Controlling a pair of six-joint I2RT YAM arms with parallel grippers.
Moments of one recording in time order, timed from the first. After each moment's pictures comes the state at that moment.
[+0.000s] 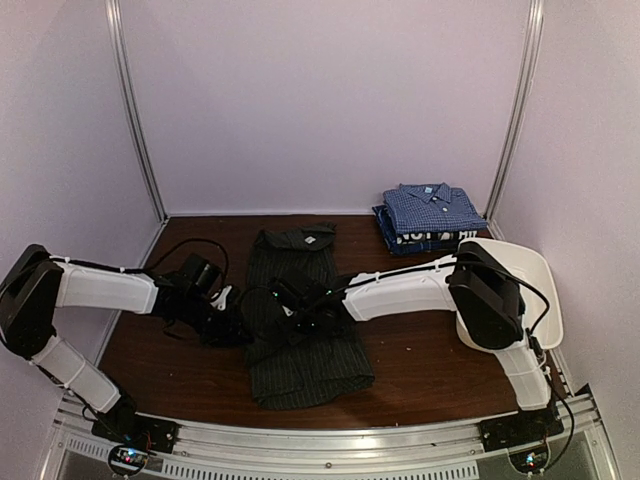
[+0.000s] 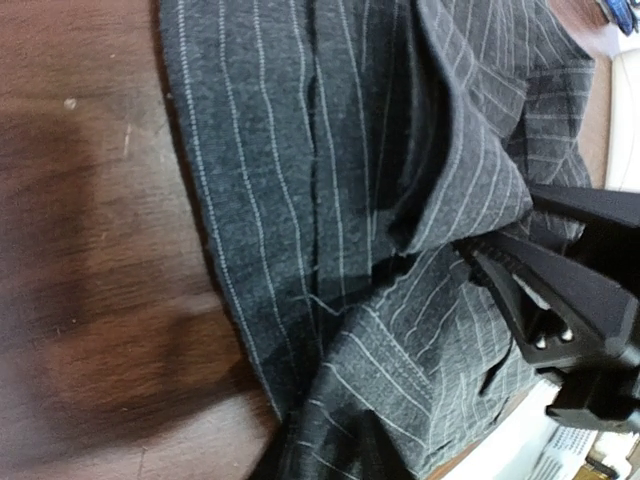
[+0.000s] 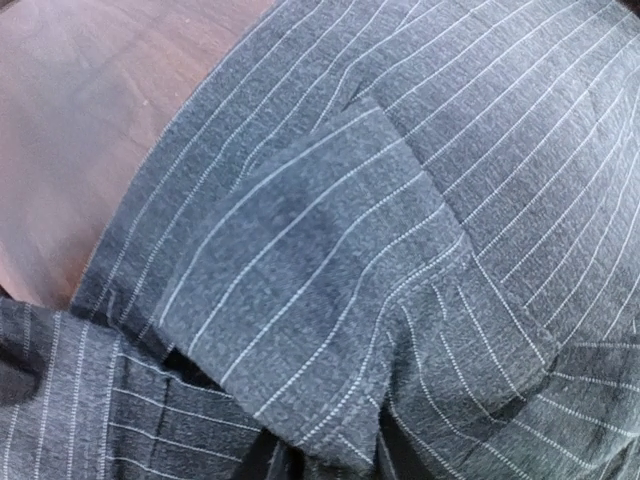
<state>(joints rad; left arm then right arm) -0.57 1.49 0.68 -0.25 0.43 -0.69 1.09 2.27 1.68 -0.36 0.20 0.35</state>
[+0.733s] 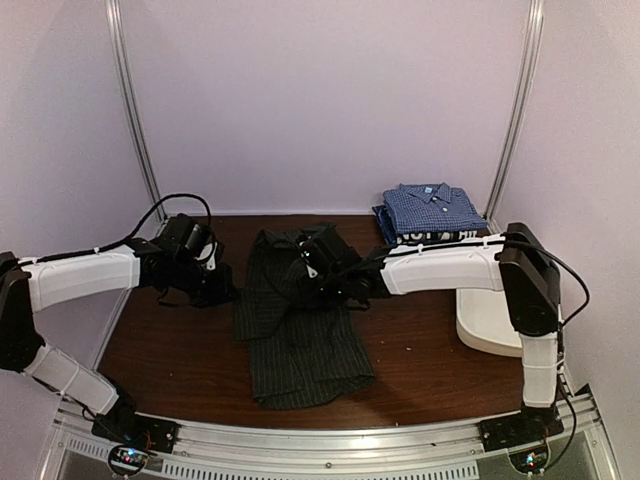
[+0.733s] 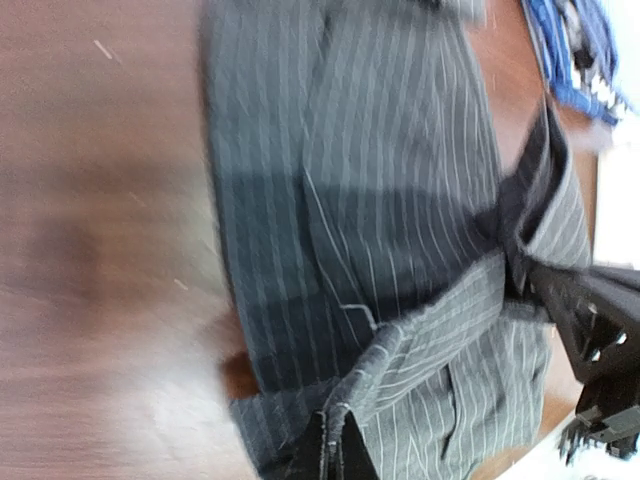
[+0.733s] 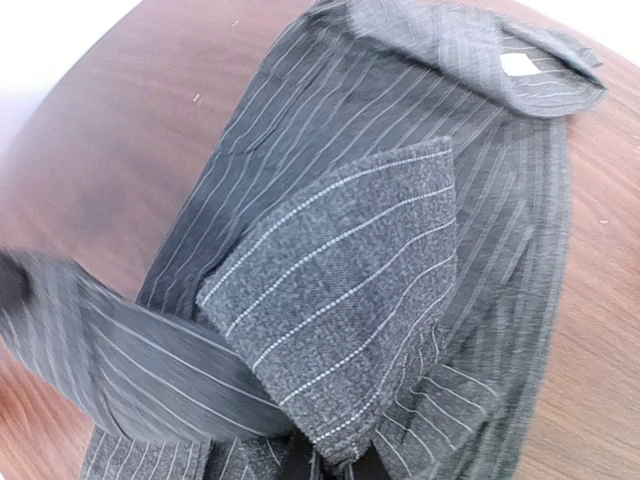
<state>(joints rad) -0.55 1.41 0.88 -0.43 0.19 -0.69 0.99 2.06 1.55 -0.26 0.22 0.41</state>
